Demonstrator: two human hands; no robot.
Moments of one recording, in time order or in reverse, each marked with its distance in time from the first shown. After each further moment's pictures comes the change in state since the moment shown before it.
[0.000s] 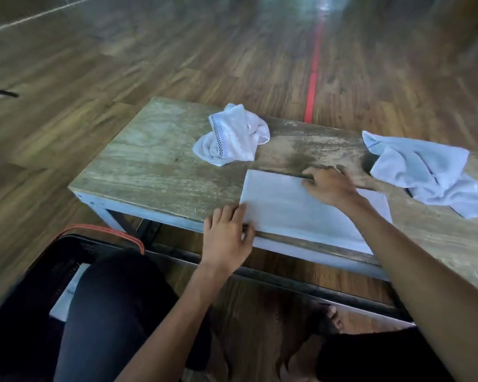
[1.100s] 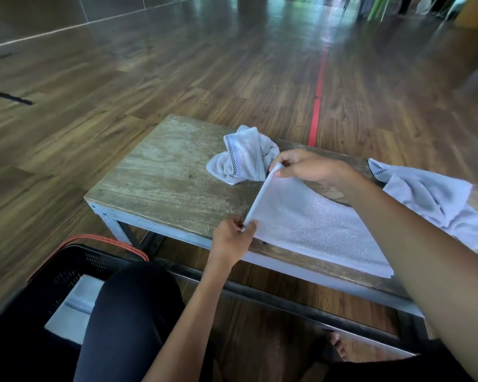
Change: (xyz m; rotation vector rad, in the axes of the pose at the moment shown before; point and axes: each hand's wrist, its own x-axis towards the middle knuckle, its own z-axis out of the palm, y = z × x) left_hand 0.031 -0.005 -0.030 -0.742 -0.122 -0.472; right_hand 0.032 -0.084 -0.081 0.575 -0.316 -0.298
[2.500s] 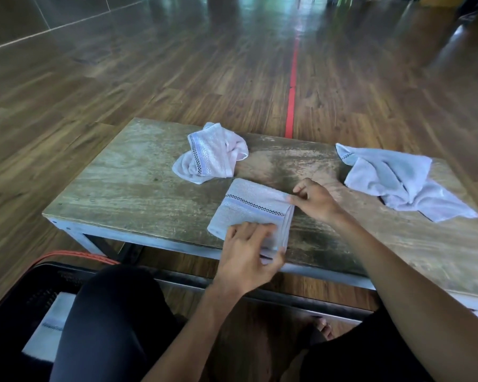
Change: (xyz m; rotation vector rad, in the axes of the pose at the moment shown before) left_hand -0.027 -0.006 0.075 0.411 0.143 0.946; right_hand -0.061 0.132 0.031 -0.022 0.439 0.226
